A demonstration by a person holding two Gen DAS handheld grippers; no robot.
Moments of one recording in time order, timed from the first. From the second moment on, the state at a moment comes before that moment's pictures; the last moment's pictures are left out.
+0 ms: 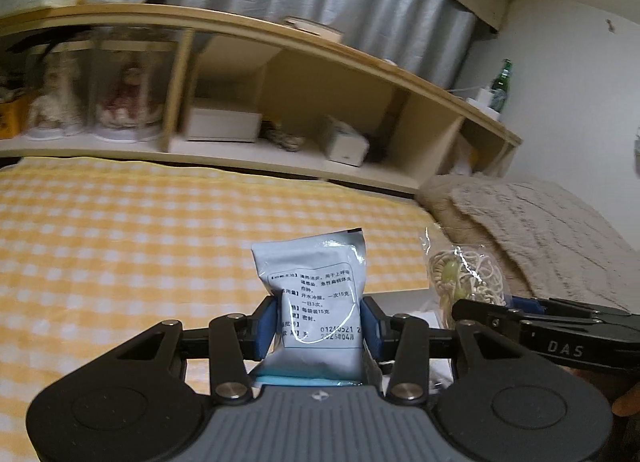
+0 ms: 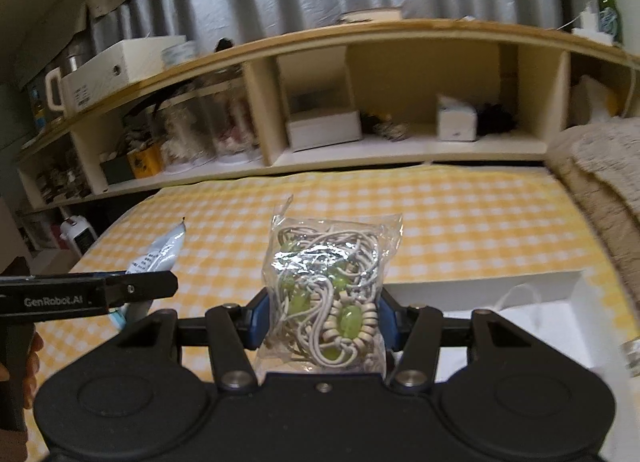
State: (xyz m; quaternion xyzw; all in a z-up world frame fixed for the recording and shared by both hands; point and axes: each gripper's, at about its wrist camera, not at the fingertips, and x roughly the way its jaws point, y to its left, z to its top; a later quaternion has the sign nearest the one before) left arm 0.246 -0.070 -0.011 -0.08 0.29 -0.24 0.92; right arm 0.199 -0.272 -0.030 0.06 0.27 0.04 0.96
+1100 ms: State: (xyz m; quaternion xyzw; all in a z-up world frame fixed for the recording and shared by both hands) left arm 0.337 -0.276 -0.099 -0.03 0.39 -0.29 0.87; right arm 0.220 -0.438 -0.097 0.16 0.30 -0.08 0.94
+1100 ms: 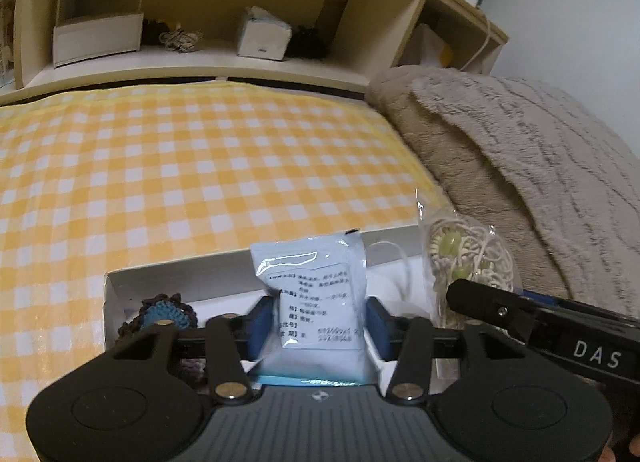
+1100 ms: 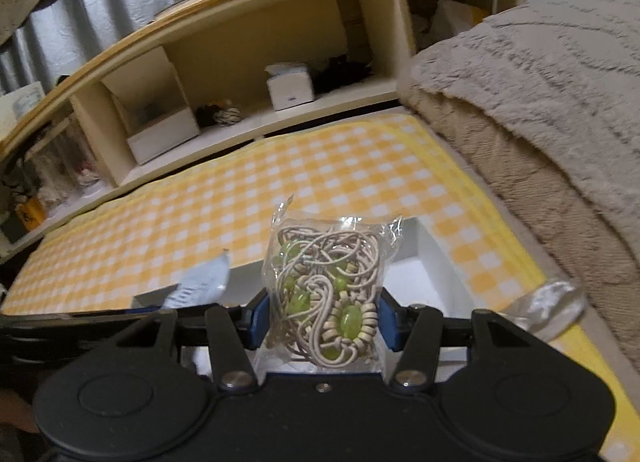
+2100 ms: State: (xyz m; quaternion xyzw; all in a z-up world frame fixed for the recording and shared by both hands) left arm 0.307 -0.230 -0.066 -0.01 0.38 -0.27 0.88; right arm 0.210 -0.428 -0.080 0.13 0.32 -0.14 0.93
